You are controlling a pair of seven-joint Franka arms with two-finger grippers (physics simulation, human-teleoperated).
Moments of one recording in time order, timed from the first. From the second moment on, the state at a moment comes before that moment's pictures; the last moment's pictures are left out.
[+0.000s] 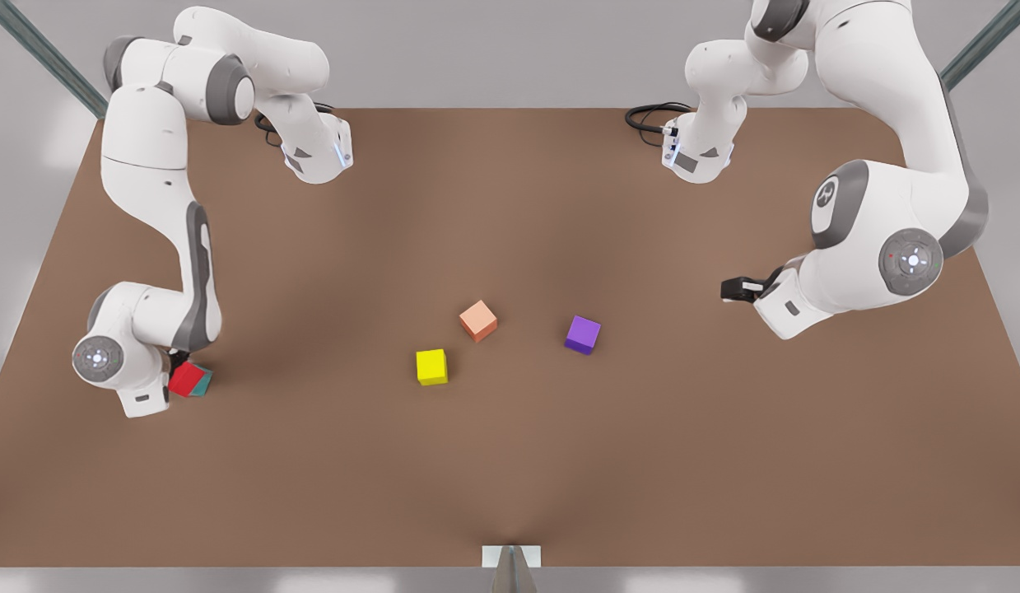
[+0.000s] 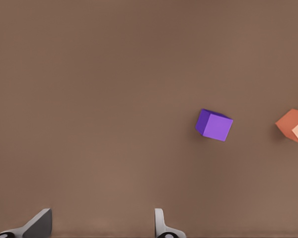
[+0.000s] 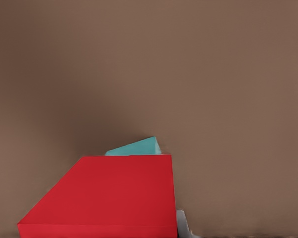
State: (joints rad) left arm -0.04 0.31 -0.14 -1.35 -0.06 1.40 -0.07; right arm 0.07 0.63 -0.32 -1.66 -0.12 2.13 -1.17
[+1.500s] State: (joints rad) left arm -0.05 0.32 -0.14 -1.35 -0.06 1.37 -0.08; right arm 0.17 0.57 -0.32 -1.40 0.06 1.94 -0.80
